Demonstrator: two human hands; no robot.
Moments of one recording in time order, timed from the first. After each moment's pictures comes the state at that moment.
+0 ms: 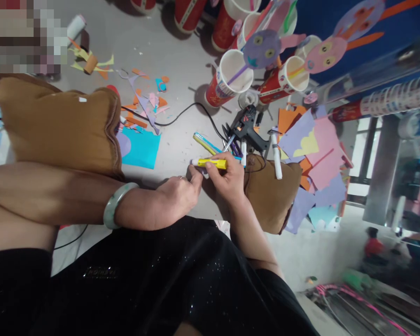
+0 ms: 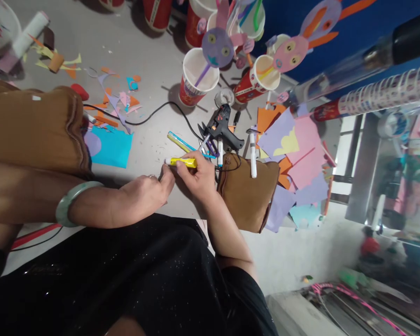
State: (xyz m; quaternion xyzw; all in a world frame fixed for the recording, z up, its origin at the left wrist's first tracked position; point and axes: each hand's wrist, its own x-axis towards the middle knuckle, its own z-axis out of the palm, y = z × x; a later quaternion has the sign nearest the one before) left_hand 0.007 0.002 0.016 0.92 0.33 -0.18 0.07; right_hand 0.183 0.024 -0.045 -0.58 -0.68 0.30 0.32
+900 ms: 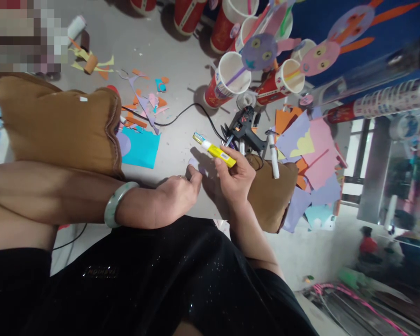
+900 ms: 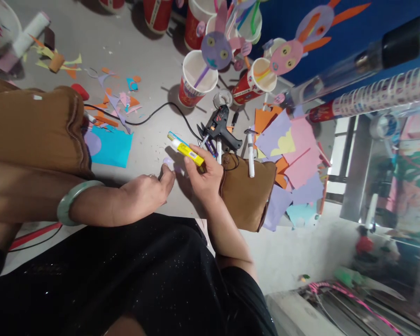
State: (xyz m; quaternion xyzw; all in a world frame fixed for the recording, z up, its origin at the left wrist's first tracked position) left_hand 0.009 0.003 0.018 0.92 0.33 -0.18 0.12; right_hand 0.184 0.021 -0.047 -0.59 -0.65 0.26 0.41
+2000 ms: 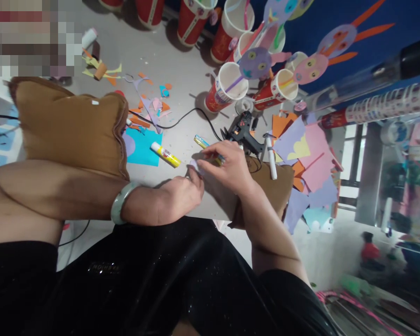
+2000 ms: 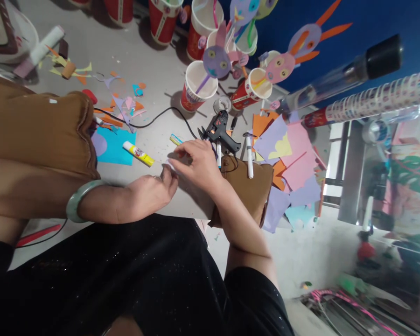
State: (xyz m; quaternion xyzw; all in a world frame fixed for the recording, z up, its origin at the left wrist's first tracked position) left_hand 0.010 -0.002 0.015 0.92 0.35 -0.13 0.10; right_hand 0.176 0.065 -0.010 -0.48 -0.82 0.25 0.19
